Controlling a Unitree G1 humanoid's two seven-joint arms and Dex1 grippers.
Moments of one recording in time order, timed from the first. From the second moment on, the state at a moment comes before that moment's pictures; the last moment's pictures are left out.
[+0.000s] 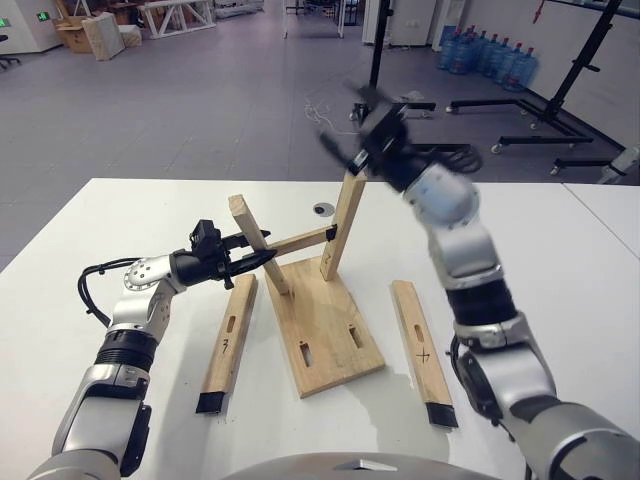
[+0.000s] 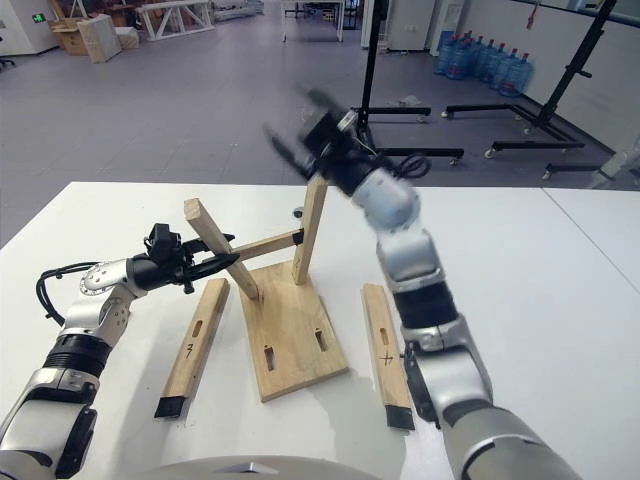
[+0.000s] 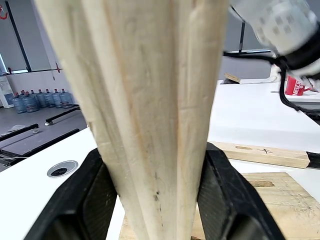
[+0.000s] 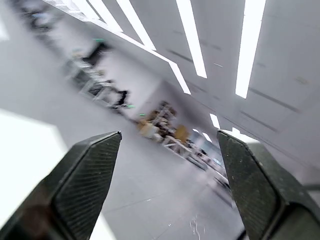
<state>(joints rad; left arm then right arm) -0.42 0.49 -0.07 0.52 -0.53 -0.14 -1.27 -0.83 -0.27 0.01 0.15 0.02 0.03 0.39</state>
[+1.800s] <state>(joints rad) -0.54 0.68 -0.23 0.38 -0.50 0.04 -1.32 -0.50 -0.16 -0.11 -0.11 0.17 0.64 0.08</state>
